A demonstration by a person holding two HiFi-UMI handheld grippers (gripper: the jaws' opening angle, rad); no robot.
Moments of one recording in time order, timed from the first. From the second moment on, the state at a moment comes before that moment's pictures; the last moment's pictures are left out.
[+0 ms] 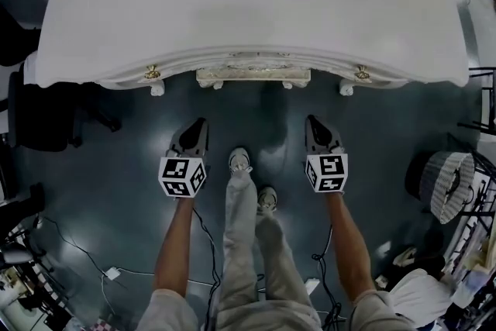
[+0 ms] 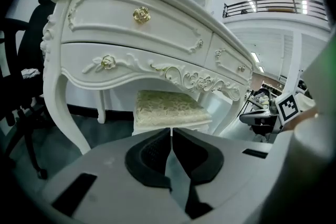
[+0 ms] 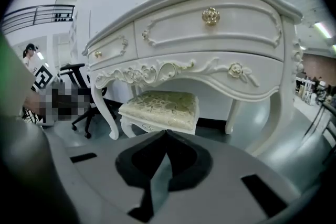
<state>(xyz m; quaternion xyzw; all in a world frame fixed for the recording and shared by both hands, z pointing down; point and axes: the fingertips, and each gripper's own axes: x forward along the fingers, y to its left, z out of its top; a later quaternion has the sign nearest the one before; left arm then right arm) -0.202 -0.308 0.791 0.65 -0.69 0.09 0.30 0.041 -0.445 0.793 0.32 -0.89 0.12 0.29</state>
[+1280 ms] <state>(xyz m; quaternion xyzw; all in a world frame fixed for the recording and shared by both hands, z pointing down) -0.174 -0.286 0.506 0.68 -0.68 0.06 0.26 0.083 -0.387 0.494 0.33 -0.92 0.08 0.22</state>
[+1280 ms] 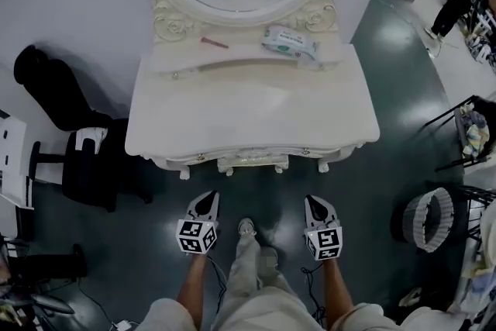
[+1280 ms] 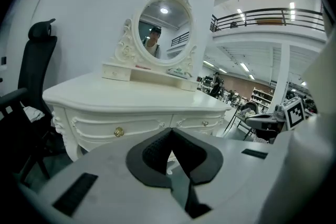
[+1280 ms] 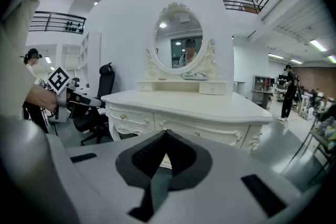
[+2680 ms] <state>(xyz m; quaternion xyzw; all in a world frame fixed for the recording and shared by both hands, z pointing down) -0.115 -0.195 0.344 0.67 -0.72 0.05 0.19 0.183 -0.316 0.328 0.37 -0.92 0.02 0.15</state>
